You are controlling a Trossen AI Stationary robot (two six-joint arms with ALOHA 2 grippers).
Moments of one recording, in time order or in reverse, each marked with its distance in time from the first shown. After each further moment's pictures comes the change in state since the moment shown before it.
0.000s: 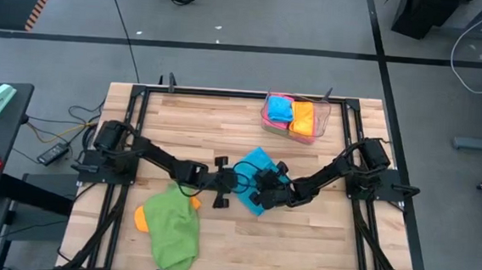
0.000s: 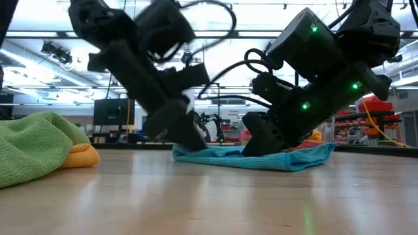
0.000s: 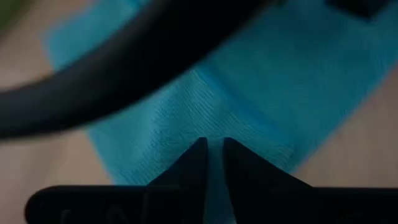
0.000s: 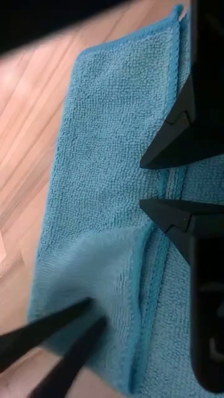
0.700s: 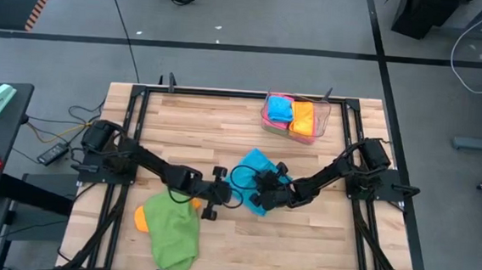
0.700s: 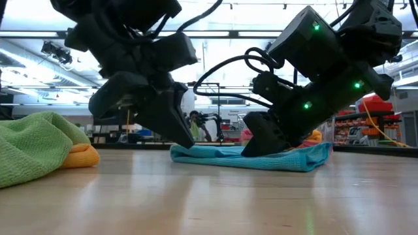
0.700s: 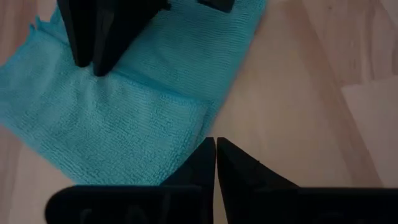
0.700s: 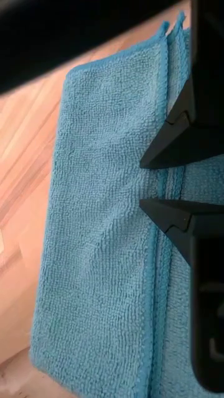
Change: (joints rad) left arm -0.096 -0.092 -0.001 -0.125 0.099 0.119; right arm 0.000 0.000 0.000 -0.004 -0.004 -0.012
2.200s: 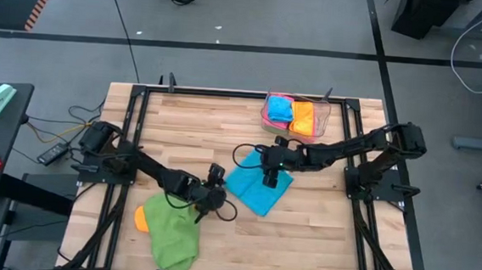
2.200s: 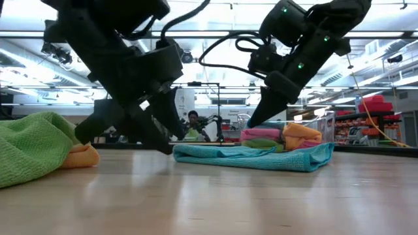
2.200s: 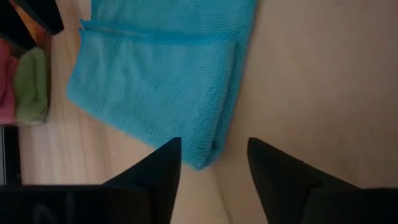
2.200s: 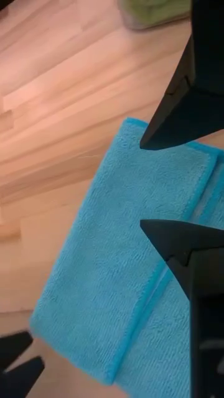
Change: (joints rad) left arm -0.047 -0.007 0.002 -0.142 -0.277 0.278; right arm -0.293 -0.388 0.000 -0.326 -0.530 -0.505
